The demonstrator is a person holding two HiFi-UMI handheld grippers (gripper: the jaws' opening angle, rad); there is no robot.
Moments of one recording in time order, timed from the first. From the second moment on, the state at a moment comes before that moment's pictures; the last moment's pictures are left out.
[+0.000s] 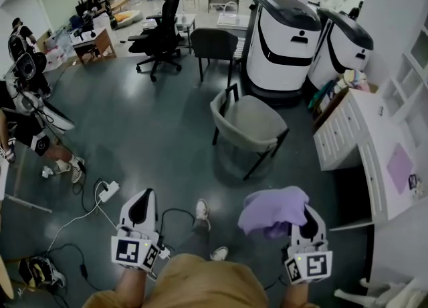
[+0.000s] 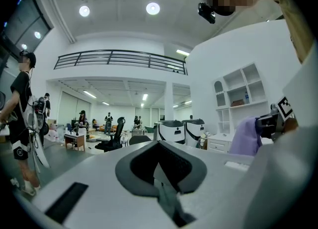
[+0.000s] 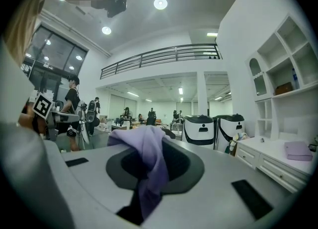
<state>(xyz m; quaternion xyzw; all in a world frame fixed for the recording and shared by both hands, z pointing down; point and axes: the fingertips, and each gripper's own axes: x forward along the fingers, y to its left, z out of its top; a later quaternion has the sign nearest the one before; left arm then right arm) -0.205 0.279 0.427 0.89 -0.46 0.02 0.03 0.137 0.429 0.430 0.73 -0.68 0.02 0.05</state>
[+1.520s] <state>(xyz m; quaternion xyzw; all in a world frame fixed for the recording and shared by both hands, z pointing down) -0.076 -0.165 0.443 0.90 -0.43 0.00 0.08 0.244 0.015 0.403 0.74 -0.67 0.03 0.08</state>
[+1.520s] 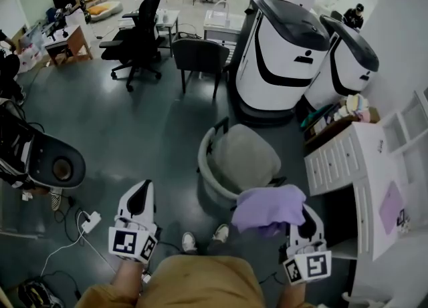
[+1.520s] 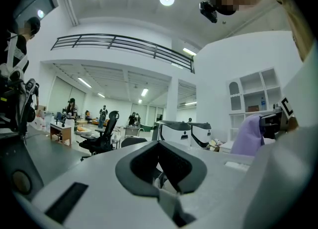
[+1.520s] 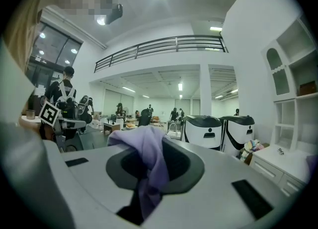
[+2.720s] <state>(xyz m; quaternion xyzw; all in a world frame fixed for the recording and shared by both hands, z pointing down) -0.073 -0.202 0.419 0.84 -0.53 0.01 0.05 0.292 -0.143 0.478 0.65 -0.75 0.04 0.12</state>
